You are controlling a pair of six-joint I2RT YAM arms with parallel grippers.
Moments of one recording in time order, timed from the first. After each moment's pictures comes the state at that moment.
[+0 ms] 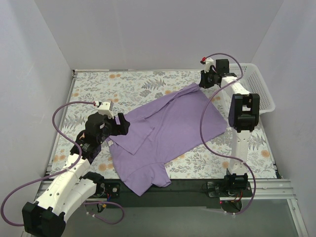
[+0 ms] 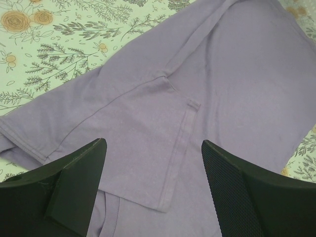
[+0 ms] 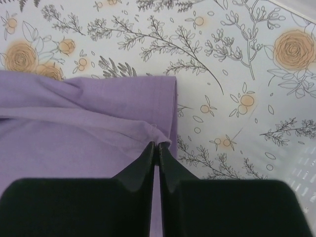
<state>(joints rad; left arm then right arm) -0.35 0.77 0.60 -0.25 0.02 -0.29 0.06 2.29 1.89 -0.35 -0.48 -0.26</state>
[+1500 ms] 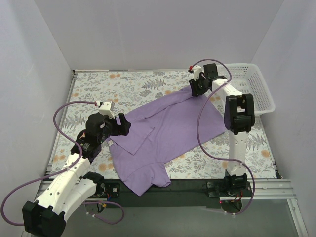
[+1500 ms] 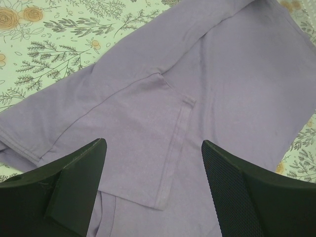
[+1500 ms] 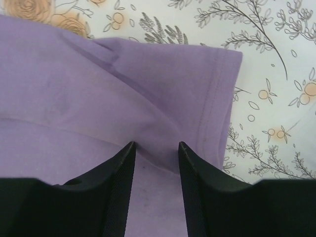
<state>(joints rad) -0.35 0.78 0.60 -0.25 0.05 -0.29 0.17 2.24 1.78 -0.42 -0.35 -0.38</state>
